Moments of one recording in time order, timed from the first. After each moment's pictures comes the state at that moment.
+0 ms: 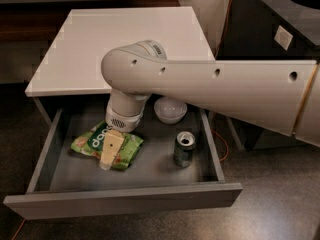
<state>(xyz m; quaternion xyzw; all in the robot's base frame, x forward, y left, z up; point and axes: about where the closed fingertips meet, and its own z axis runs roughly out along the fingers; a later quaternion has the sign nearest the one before) 0.509 0.099 0.745 -0.59 0.80 0.09 0.11</state>
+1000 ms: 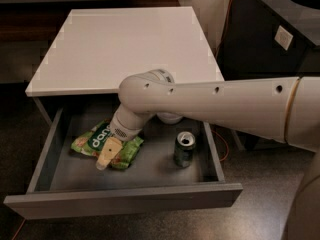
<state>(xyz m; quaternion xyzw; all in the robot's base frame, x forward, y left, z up) 0.538 0.119 0.692 -0.54 0.81 0.15 0.18</state>
